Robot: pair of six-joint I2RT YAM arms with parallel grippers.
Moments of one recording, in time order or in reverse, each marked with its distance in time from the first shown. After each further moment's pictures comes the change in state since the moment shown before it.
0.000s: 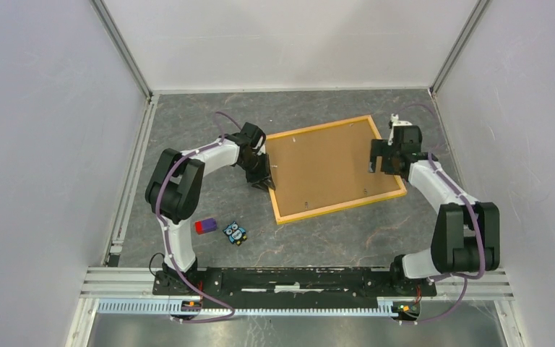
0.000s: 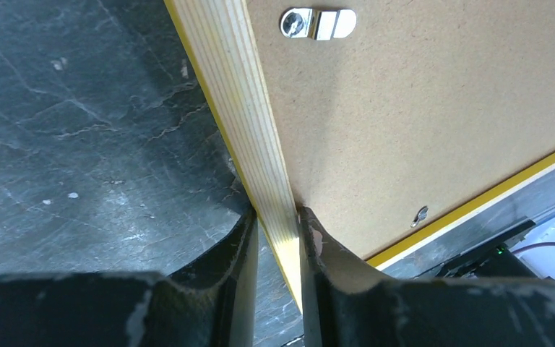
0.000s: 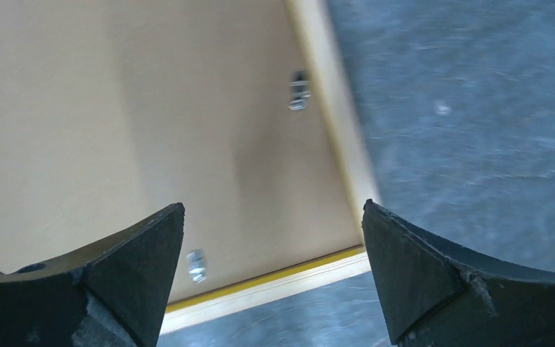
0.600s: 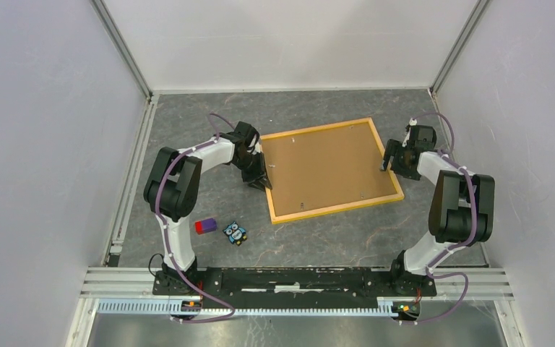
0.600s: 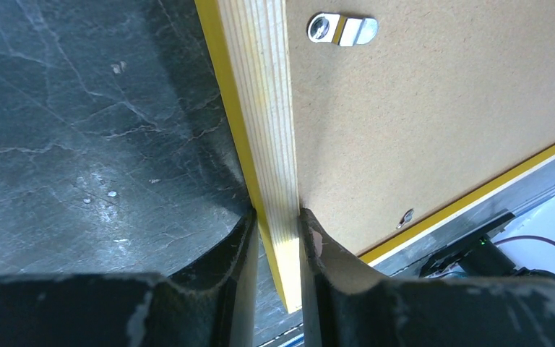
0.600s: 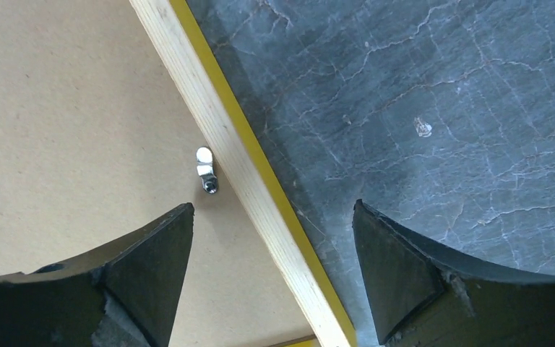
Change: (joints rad) left arm 0.053 0.011 0.005 -0.027 0.057 0.018; right arm -0.247 0.258 0.064 0.063 -0.111 0.040
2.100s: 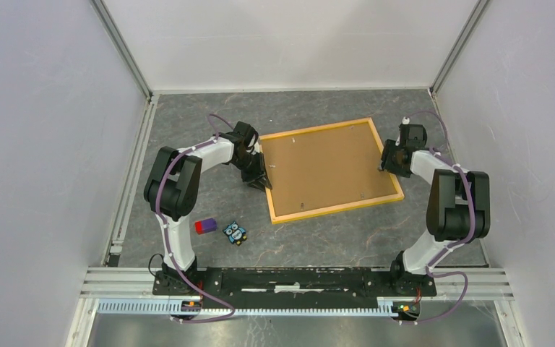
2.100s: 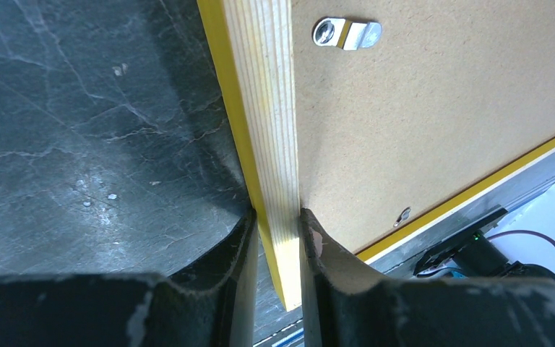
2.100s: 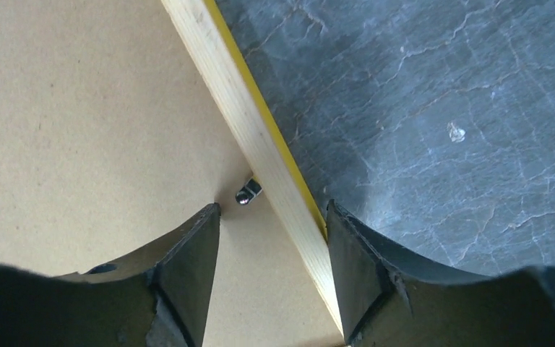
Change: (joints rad) left arm 0.004 0.008 0.002 -0.001 0.024 0.000; right arm 0.078 0.027 0.020 0.024 0.067 0.072
